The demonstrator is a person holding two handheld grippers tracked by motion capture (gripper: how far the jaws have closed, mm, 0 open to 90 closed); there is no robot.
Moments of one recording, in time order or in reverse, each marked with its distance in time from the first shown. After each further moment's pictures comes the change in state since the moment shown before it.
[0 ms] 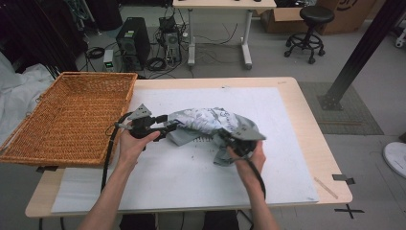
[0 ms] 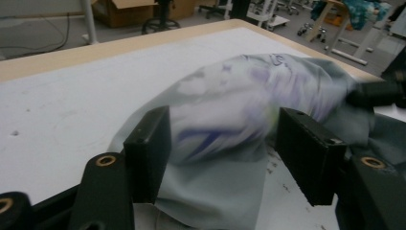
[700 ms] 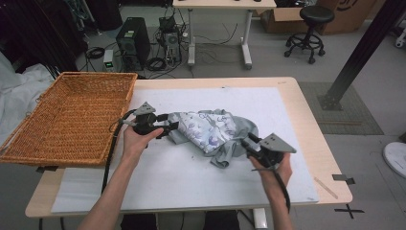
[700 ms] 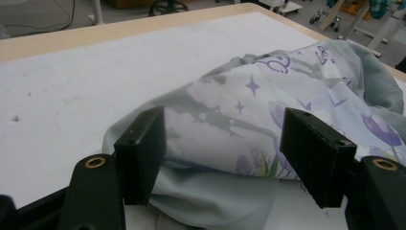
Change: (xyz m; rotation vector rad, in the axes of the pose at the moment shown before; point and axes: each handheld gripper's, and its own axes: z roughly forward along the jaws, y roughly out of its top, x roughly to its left) left arm 0.008 0.004 0.015 0.049 0.059 -0.051; right arm -0.009 -0.018 -0.060 -0.013 -0.072 0.026
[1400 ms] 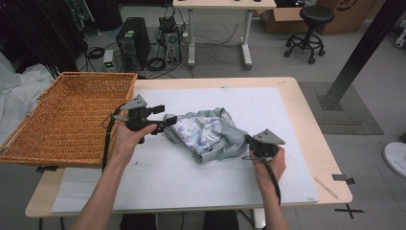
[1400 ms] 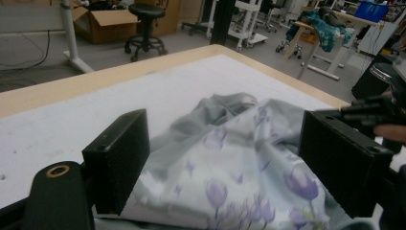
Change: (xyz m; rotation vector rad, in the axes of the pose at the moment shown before) left arm -0.009 0.028 -0.029 -0.116 -0.110 0.026; right arm -0.029 -0.015 0.028 0.203 -0.165 0.004
